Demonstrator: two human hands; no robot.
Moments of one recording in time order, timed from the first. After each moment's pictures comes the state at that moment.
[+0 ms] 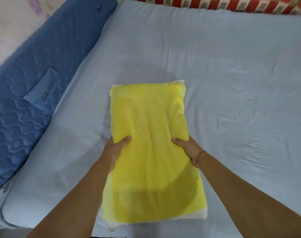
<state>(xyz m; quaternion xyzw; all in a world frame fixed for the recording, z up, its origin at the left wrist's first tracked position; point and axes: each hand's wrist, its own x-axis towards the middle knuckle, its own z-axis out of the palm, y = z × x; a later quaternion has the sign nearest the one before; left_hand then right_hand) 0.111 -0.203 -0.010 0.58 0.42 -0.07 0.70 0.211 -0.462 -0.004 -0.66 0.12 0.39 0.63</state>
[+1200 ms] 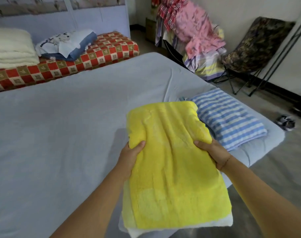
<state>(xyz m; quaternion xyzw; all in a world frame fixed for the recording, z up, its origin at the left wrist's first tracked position) 0.186 -0.689 0.191 0.66 0.04 -0.24 0.71 0.094 -0.963 0.208 -0.60 0.24 0.03 0.76</state>
